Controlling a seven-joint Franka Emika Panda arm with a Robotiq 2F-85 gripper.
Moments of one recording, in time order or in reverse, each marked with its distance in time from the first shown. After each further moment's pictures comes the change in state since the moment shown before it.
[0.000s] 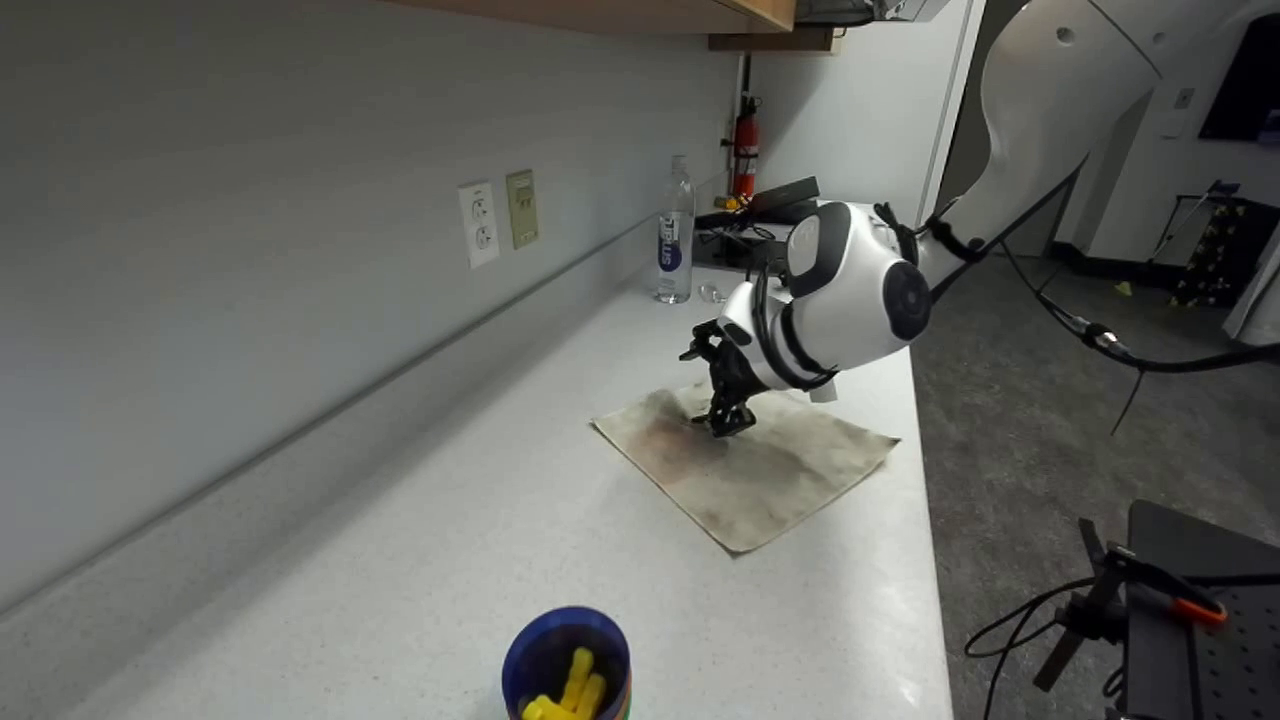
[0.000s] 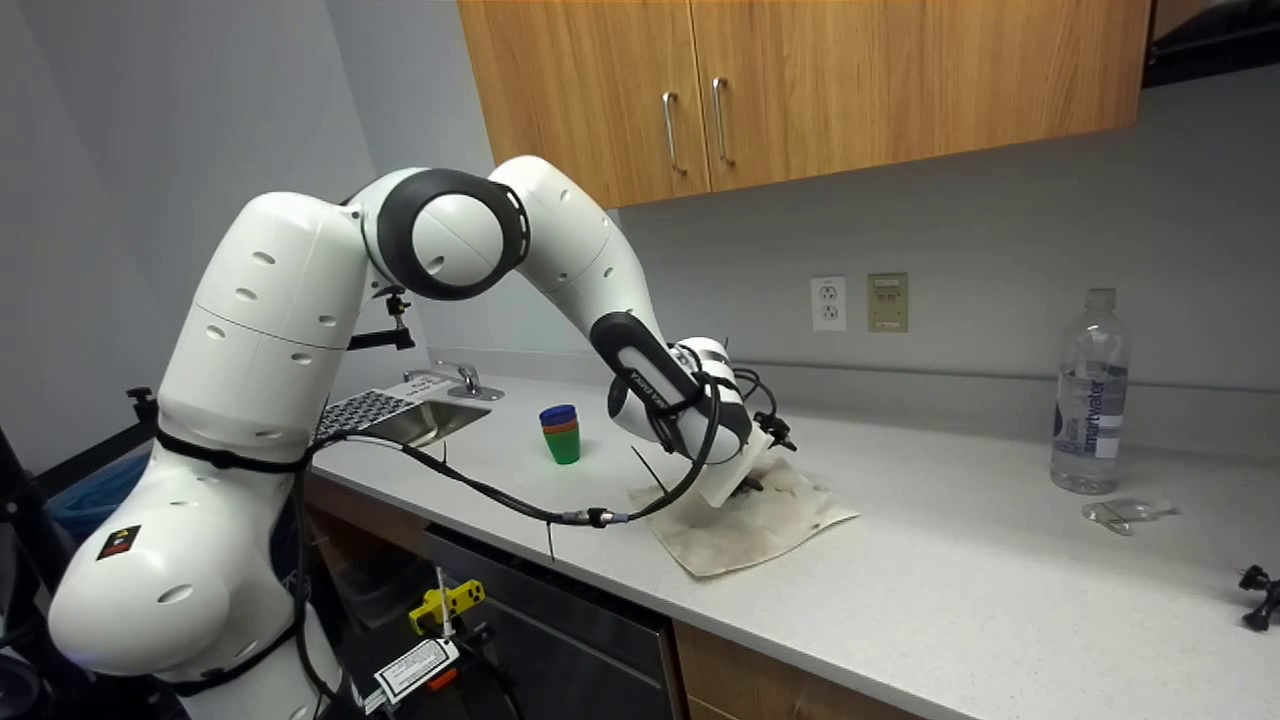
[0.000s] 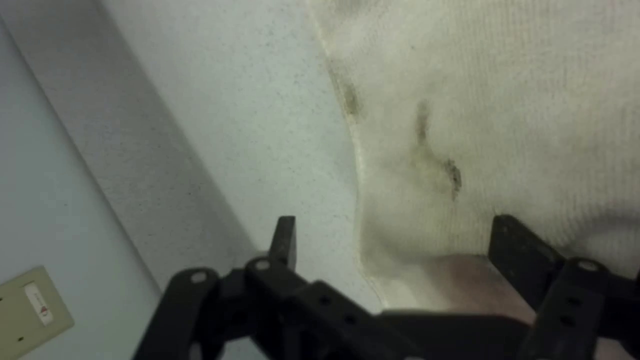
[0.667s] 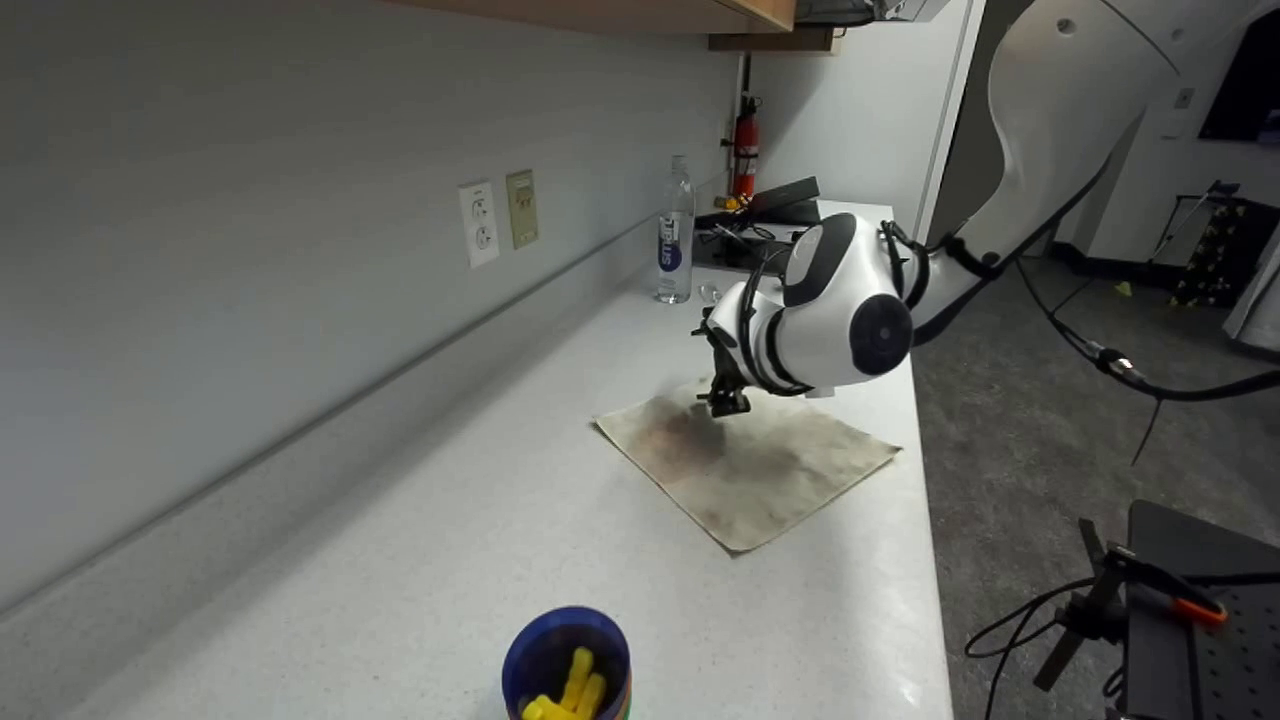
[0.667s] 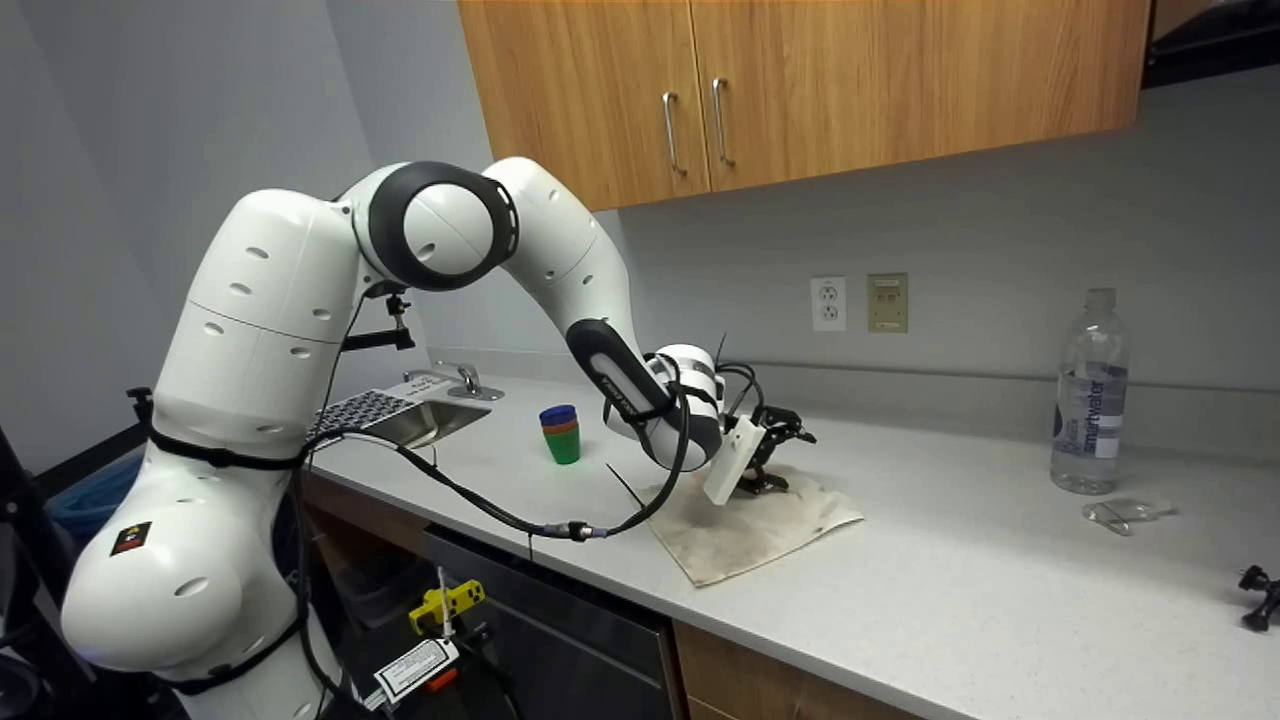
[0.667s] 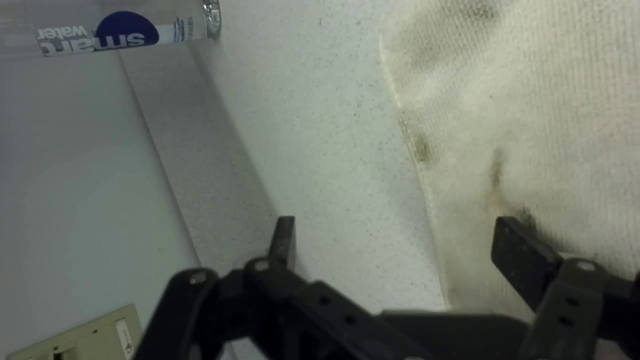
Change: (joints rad) arm 0.071 -0.029 -0.045 -0.070 0.200 -0.292 -0.132
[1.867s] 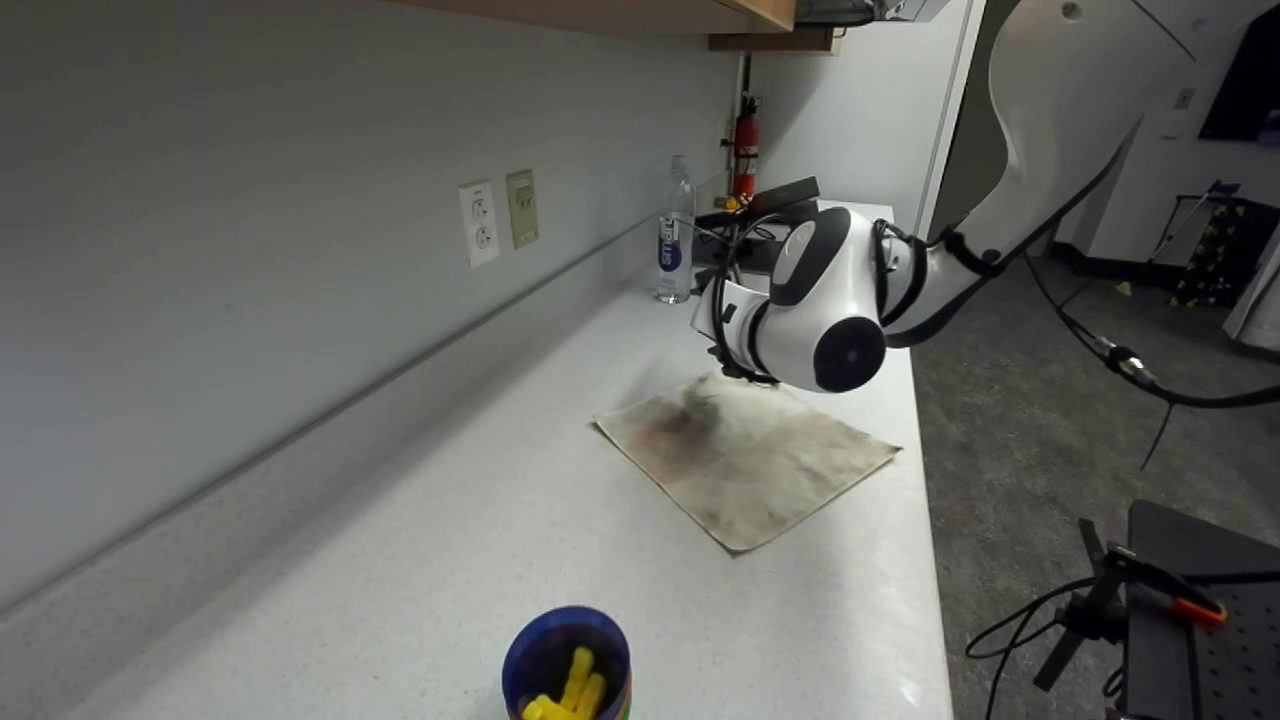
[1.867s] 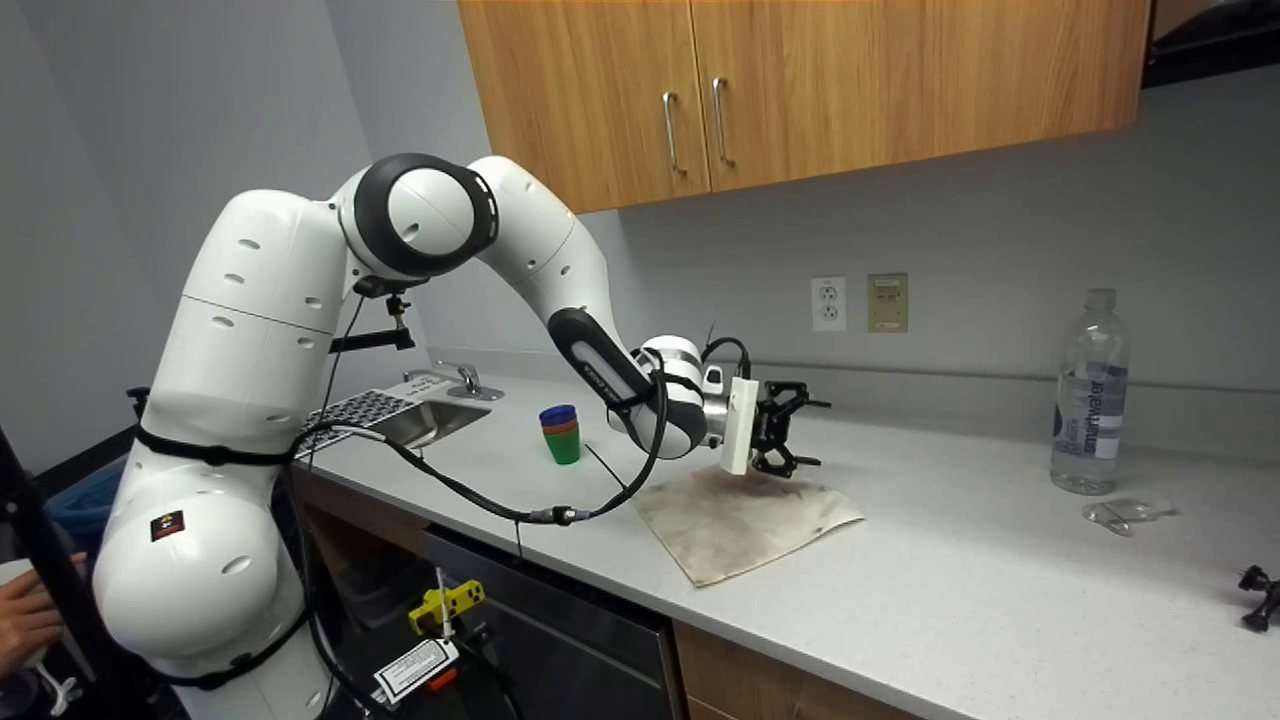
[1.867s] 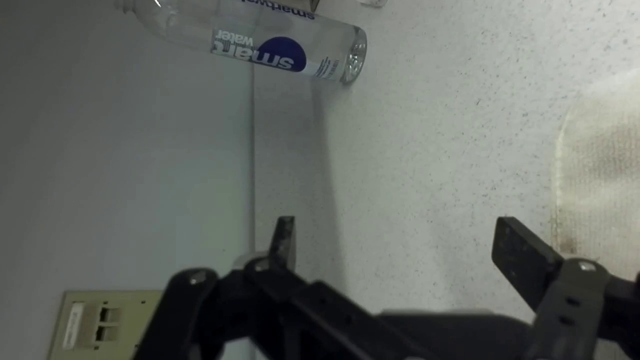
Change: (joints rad) arm 0.204 -0.025 -0.181 -0.007 0.091 -0.232 -0.293
